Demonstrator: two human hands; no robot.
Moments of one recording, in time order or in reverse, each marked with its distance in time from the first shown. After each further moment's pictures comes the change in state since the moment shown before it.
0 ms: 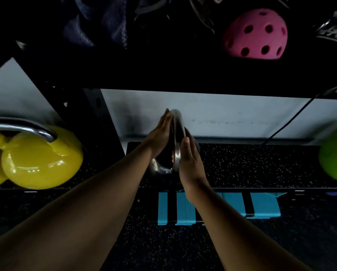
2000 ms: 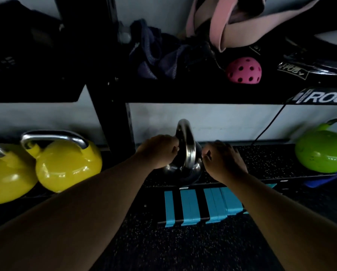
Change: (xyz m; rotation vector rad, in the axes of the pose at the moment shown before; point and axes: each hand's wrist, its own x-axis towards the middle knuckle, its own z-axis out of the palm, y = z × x) left_hand -0.095 0.027 -0.063 1.051 -0.086 0.457; right_hand -0.047 -0.058 -0.040 -1.284 0.068 -0.327
